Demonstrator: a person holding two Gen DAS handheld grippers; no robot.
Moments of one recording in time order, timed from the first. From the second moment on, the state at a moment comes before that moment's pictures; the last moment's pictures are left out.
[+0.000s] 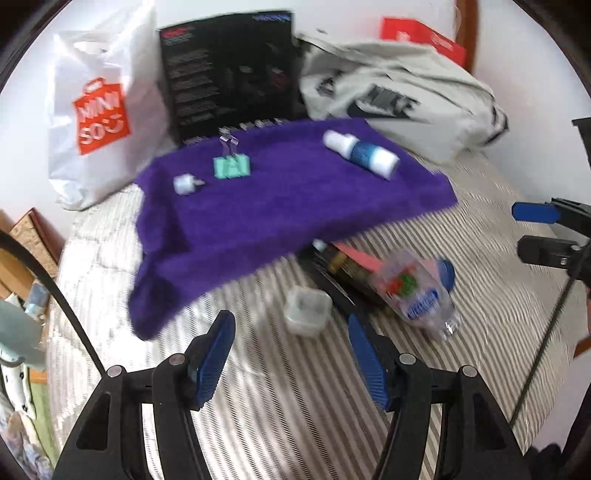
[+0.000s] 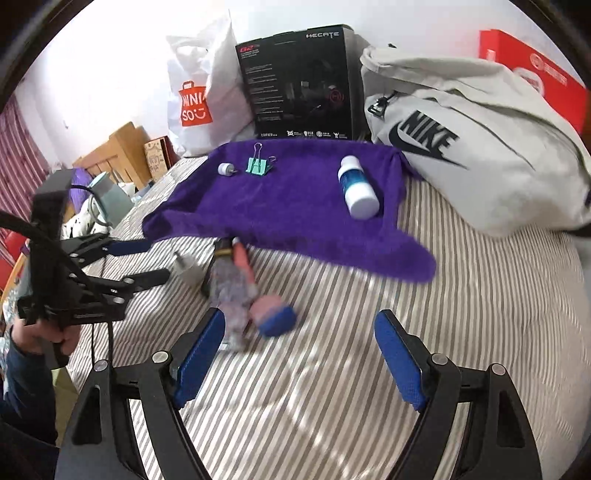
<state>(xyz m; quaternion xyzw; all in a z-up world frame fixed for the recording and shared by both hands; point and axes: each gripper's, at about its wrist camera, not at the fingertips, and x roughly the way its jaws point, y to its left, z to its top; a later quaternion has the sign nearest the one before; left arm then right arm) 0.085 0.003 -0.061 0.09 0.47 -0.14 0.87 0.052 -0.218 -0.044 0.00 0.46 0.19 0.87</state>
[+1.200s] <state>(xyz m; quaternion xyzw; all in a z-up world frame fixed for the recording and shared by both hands) 0.083 0.029 -0.095 0.05 0.48 -0.17 0.86 0.094 -0.160 -0.113 -0.13 0.48 0.22 0.84</state>
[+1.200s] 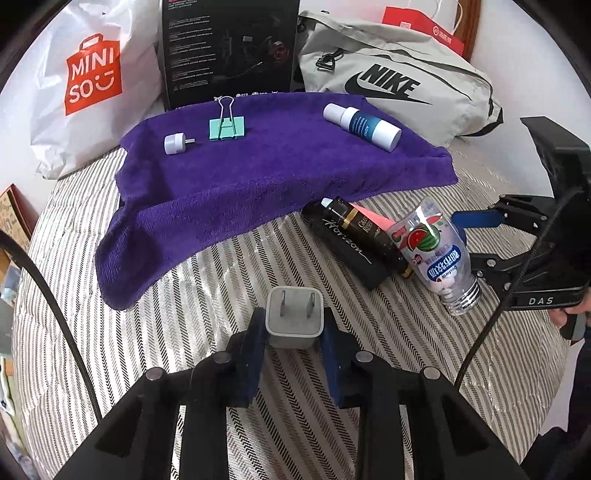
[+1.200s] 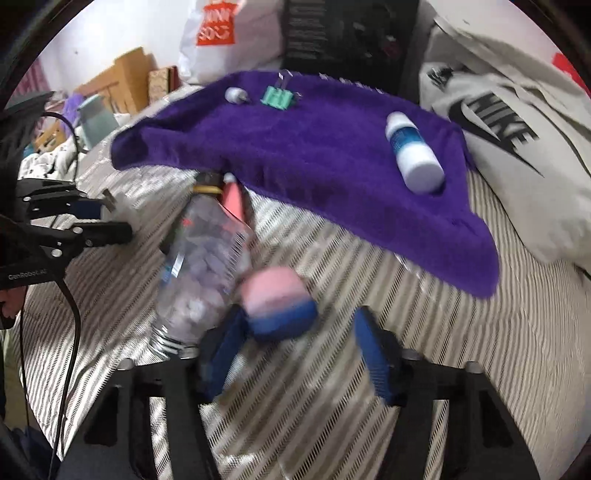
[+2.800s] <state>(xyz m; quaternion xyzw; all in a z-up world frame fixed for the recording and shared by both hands) 0.136 0.076 -0.037 -0.02 0.42 -0.12 0.90 0.165 -0.185 -0.035 -0.05 0.46 0.22 0.86</state>
